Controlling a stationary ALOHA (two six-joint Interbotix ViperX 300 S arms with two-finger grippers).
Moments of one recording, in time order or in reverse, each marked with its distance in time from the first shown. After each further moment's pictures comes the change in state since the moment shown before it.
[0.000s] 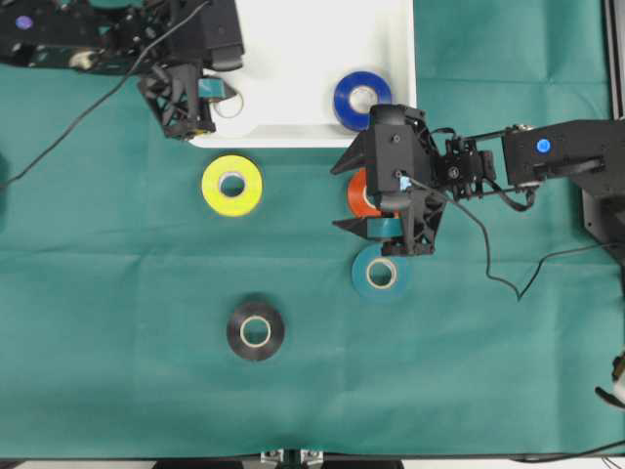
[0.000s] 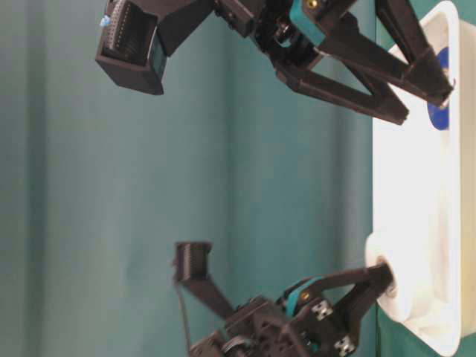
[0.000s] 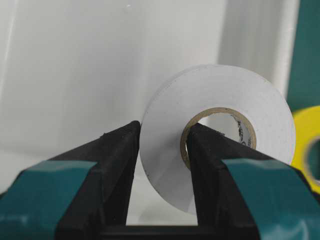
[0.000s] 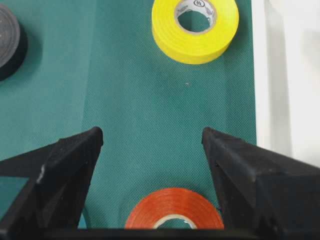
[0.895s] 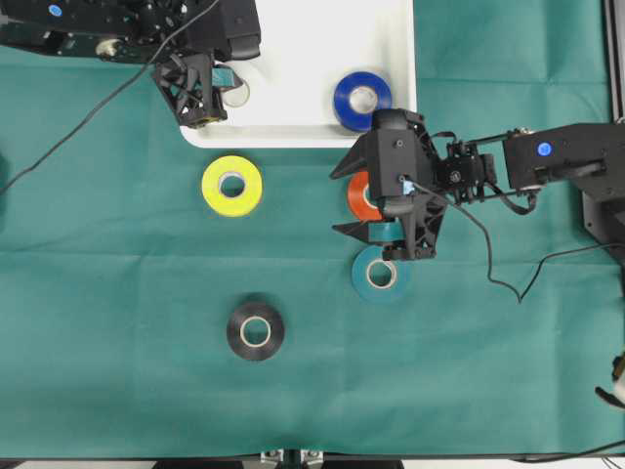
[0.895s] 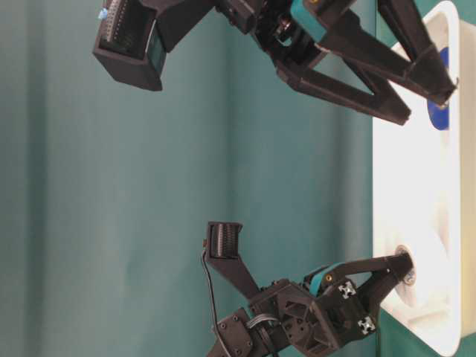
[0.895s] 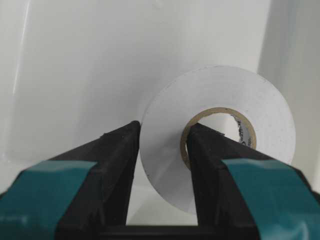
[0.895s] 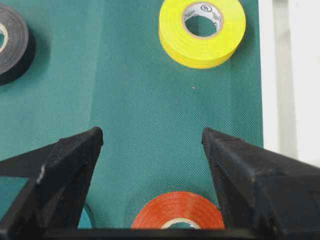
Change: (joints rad) left arm 0.038 0.074 -0.035 0.000 0.000 0.018; right arm 0.008 0.000 0.009 0.000 -0.029 -0.002
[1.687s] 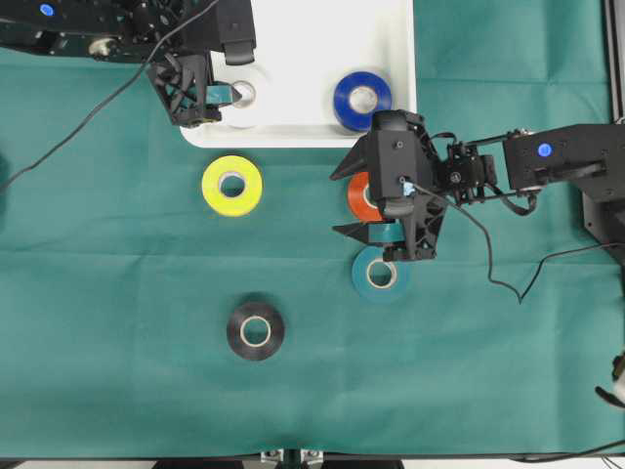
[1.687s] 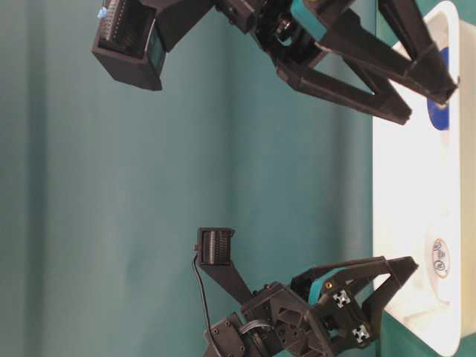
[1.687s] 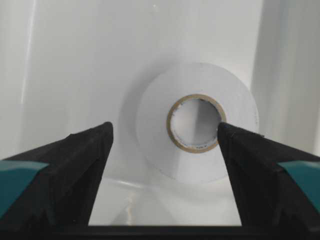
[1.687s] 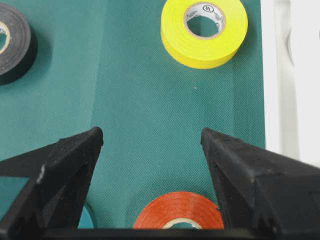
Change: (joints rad) left arm -0.005 -0.028 0.012 0.000 -0.003 0.058; right arm 0.003 0.000 0.000 0.002 0.000 0.002
